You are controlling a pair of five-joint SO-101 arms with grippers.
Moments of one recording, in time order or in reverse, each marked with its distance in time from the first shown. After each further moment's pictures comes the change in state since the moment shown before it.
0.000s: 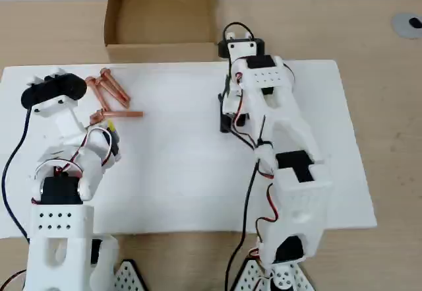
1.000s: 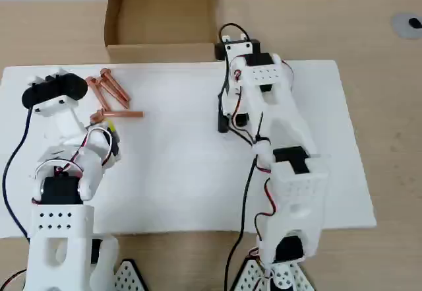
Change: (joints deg) left arm 0.0 0.0 0.0 0.0 -0.4; right arm 0.2 4.7 -5.7 4.3 5.0
